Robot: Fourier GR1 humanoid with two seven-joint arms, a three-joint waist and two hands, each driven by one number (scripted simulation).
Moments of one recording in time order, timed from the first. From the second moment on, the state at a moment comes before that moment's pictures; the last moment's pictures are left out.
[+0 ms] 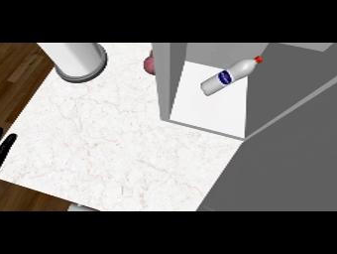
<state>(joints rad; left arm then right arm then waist) 0.29 0.77 -0.12 -1.83 1.01 -0.27 -0.46 0.33 -0.54 0.62 -2.48 -0.03 0.53 0.08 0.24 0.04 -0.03</state>
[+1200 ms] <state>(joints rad) 0.25 0.79 -0.10 -1.80 1.03 -0.31 -0.45 0.13 -0.40 0.55 -2.33 -0.18 0.49 0.25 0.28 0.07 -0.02</state>
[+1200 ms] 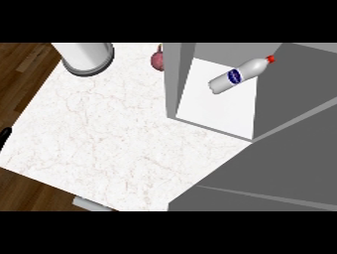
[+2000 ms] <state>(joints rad) 0.23 0.78 -0.08 -1.74 1.04 -0.33 -0.44 -0.38 -0.16 0.42 -1.87 -0.21 0.34 0.52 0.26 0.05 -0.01</state>
